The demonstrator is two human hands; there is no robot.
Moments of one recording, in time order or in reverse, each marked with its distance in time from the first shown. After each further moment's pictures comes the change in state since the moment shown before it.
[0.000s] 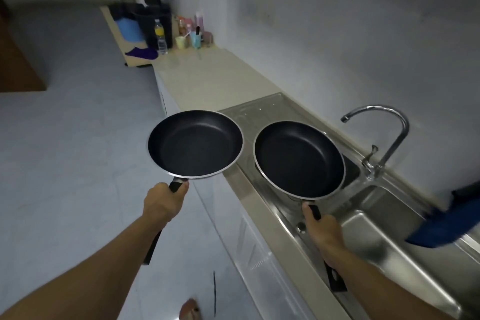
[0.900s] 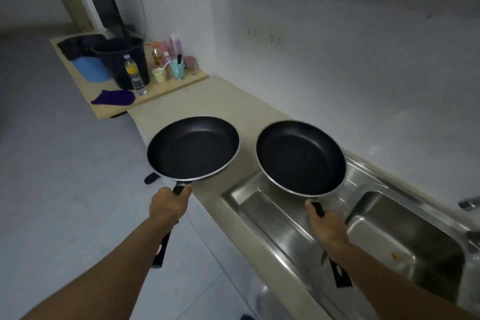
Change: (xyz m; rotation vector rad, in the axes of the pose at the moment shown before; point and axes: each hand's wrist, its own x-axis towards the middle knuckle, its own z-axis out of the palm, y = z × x) left_hand 0.417 0.156 -0.041 -0.061 -0.091 0.036; right_hand 0.234 -0.275 0.176 0.052 0.086 0.058
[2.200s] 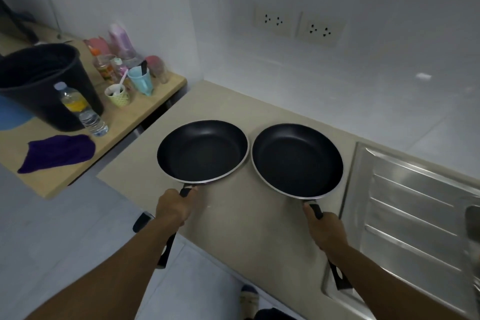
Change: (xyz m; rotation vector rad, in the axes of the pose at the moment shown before) left_hand 0.436 0.102 -0.024 0.226 -0.366 0.127; right_hand 0.131 -0.225 0.255 0.097 0.148 0.347
